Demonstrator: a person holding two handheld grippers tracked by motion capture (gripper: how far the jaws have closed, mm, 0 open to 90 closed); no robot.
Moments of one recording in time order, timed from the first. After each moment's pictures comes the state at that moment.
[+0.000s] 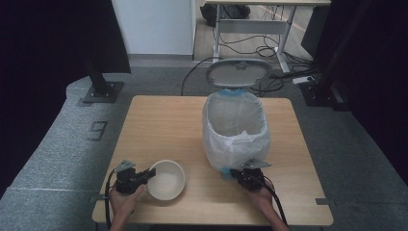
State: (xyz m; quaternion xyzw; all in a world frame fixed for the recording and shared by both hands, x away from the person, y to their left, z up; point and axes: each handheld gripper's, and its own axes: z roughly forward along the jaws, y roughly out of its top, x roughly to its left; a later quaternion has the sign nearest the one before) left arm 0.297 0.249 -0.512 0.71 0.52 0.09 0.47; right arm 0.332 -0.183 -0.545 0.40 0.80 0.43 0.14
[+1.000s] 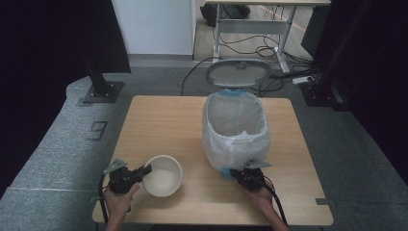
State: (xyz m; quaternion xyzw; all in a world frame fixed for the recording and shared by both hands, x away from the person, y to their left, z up) left arm 0.290 0.259 -0.492 0.68 0.51 0.11 0.51; right arm 0.332 -0.183 -0.545 0.40 0.80 0.43 0.14
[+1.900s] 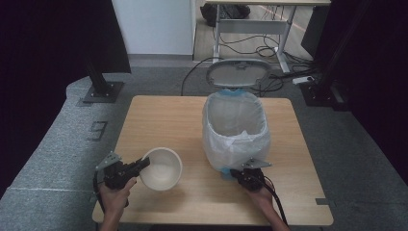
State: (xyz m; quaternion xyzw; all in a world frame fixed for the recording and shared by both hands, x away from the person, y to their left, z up) left arm 0.288 0.262 -0.455 0.67 0.49 0.11 0.55; right arm 0.333 -0.184 -0.546 0.40 0.80 0.43 0.14
